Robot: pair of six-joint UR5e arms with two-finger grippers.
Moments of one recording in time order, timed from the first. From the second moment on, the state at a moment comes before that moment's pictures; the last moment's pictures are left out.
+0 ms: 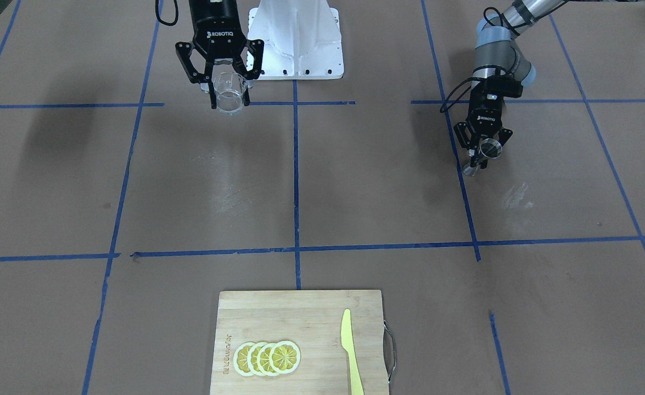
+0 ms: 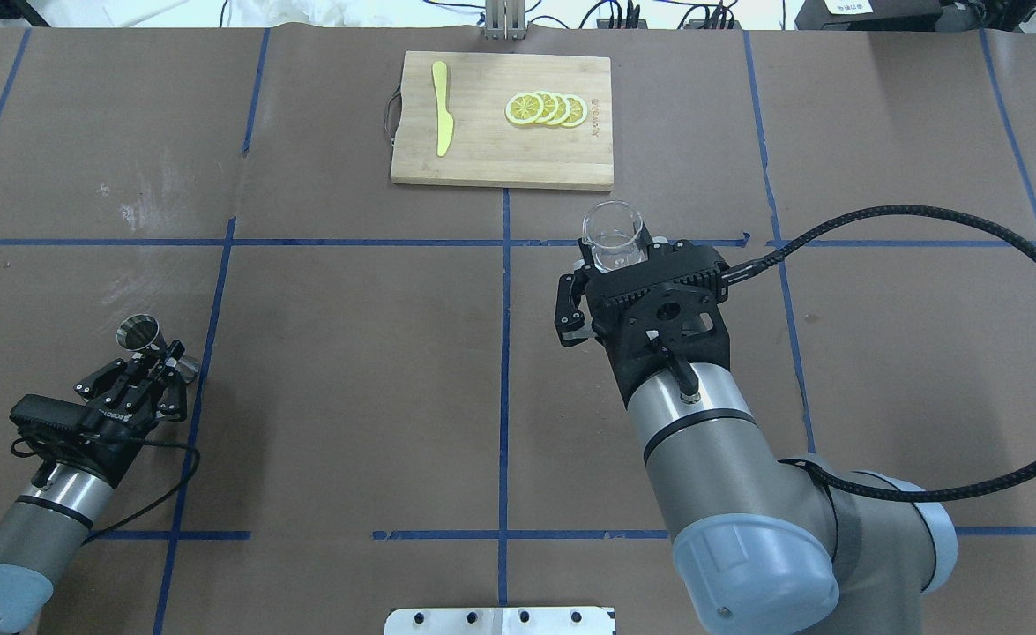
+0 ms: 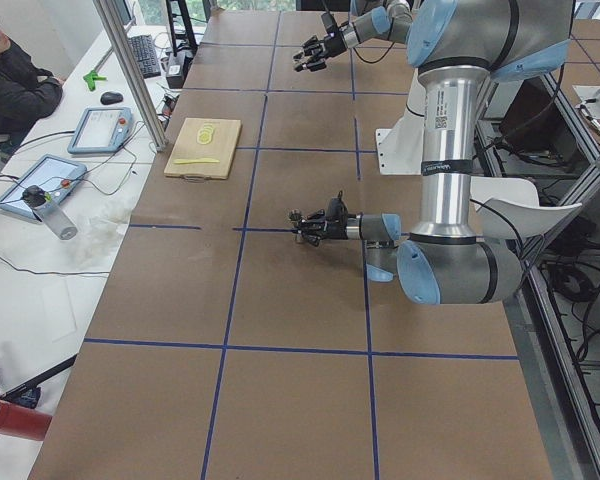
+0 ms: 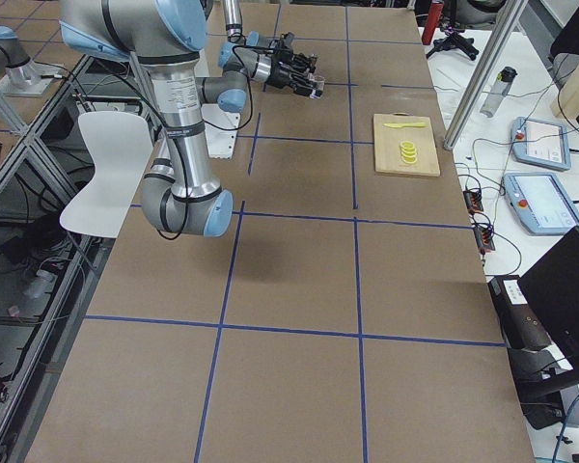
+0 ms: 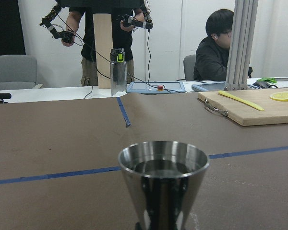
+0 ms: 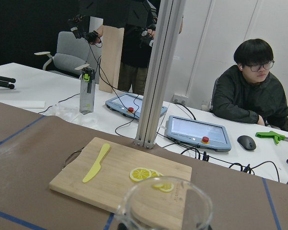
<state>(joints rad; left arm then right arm) -0.14 -1.54 -1.43 -3.15 -0.49 -0.91 0.18 -1.17 2.15 -1.36 0.62 0.90</state>
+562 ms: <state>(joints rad) -0.13 -1.54 -1.44 -3.15 -0.49 -0.91 0.18 -1.17 2.15 -1.36 0.62 0.90</state>
